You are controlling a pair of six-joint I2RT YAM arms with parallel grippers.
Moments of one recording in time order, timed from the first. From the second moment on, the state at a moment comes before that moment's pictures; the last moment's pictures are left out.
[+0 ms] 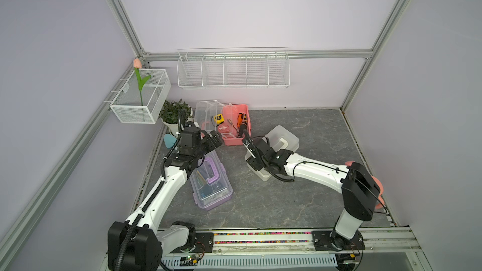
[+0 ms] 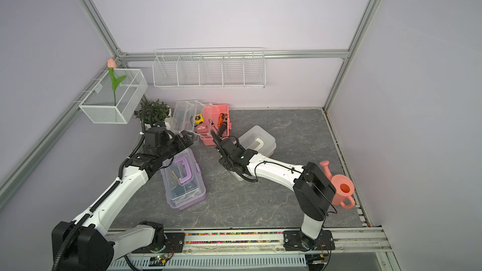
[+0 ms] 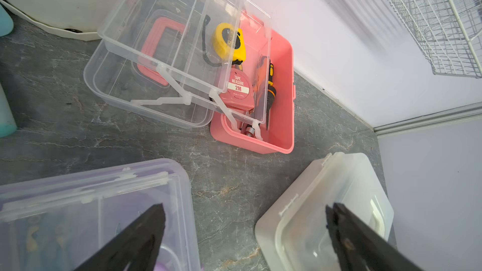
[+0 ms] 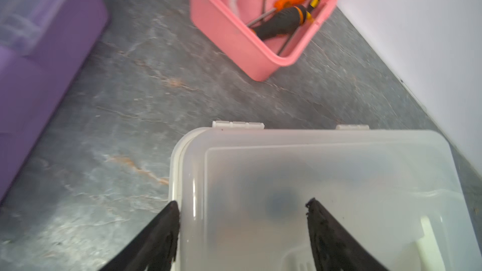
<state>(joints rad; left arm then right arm) -0.26 1.17 0.91 -0.31 0.09 -0.68 0.88 1.73 1.26 -0.40 0.39 -0.02</state>
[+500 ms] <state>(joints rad) -0.26 1.19 0.91 -0.30 0.13 -0.70 0.51 1.64 1.11 -0.29 0.38 0.07</state>
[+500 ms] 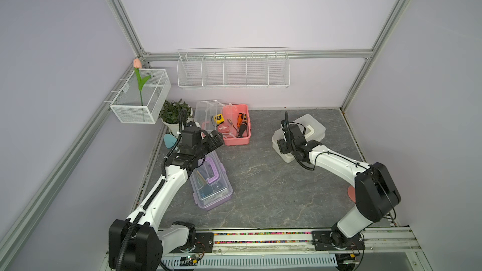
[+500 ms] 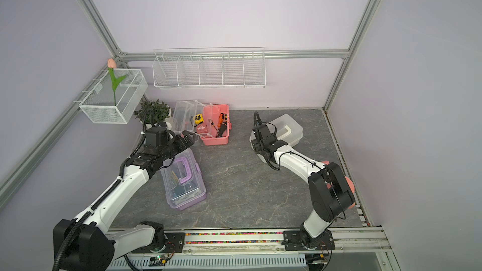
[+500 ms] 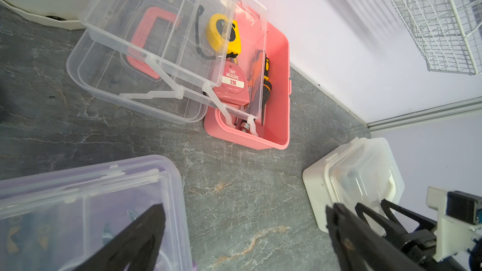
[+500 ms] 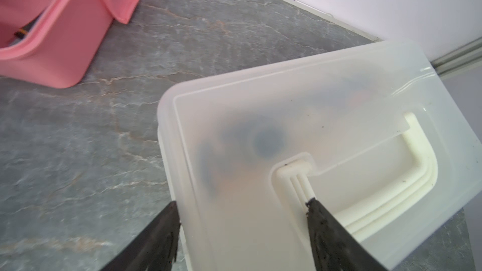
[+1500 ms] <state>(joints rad) -0.26 1.17 0.91 -0.30 0.08 -0.66 0.65 1.99 1.58 -0.35 0.08 0.22</state>
